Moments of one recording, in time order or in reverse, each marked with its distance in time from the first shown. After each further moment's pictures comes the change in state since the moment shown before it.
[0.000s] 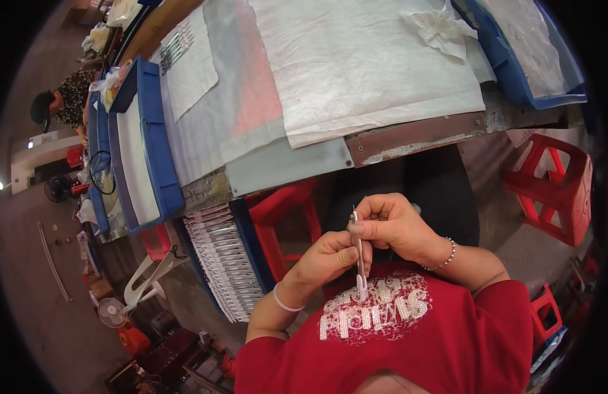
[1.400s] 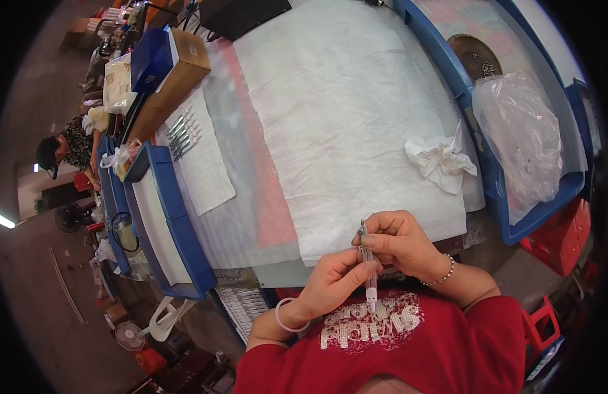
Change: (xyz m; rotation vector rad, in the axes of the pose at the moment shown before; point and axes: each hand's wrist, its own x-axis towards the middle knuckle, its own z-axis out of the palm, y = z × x) left_hand 0.127 0.156 0.040 0.423 0.340 -0.133; right_hand 0.062 -0.161 -0.020 0.097 0.025 -0.081
